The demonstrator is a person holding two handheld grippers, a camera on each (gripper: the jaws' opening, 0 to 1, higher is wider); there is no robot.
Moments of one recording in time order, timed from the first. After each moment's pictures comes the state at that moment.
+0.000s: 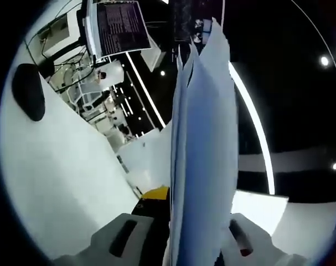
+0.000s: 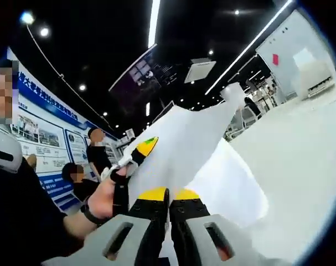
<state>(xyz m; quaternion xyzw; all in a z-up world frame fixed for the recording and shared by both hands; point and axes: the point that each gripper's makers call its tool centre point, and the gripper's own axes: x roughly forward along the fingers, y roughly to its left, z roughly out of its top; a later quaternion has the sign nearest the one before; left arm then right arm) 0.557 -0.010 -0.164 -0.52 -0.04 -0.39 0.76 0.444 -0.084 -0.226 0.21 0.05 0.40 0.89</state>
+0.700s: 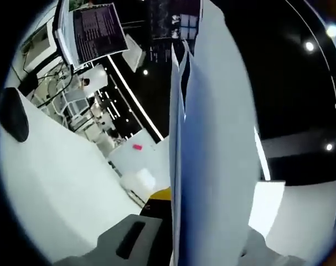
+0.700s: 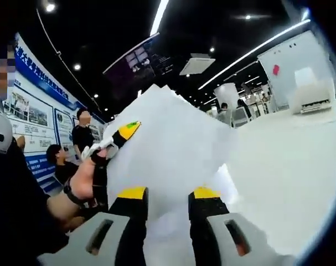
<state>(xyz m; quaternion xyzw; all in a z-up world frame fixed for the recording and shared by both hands) 0.544 -0.017 -0.140 -0.46 -0.07 -0.43 0.77 0.455 -0.122 -0.239 0.15 0.08 0.36 0.92</state>
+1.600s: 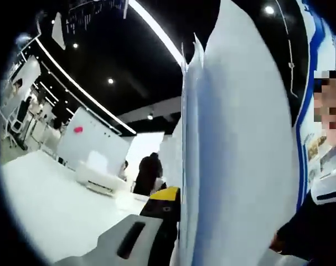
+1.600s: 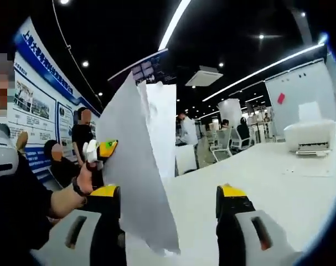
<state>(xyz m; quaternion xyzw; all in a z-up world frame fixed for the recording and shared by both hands) 0.495 -0.070 -0.070 -0.23 -0.08 -0.69 0.68 0.467 -0.170 -0.138 0.08 0.03 0.36 0.93</state>
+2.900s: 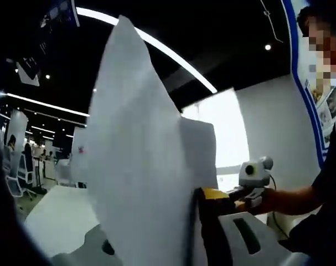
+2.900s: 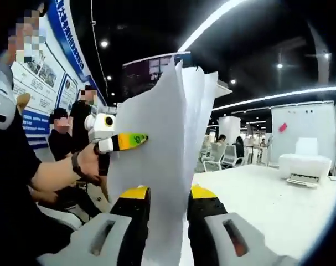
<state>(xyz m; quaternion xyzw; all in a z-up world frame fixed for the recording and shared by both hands) 0.516 -0.109 -0.094 -0.08 -0.12 -0.65 0.75 0.465 -0.161 -0.158 -0.01 -0.01 0.34 0.94</state>
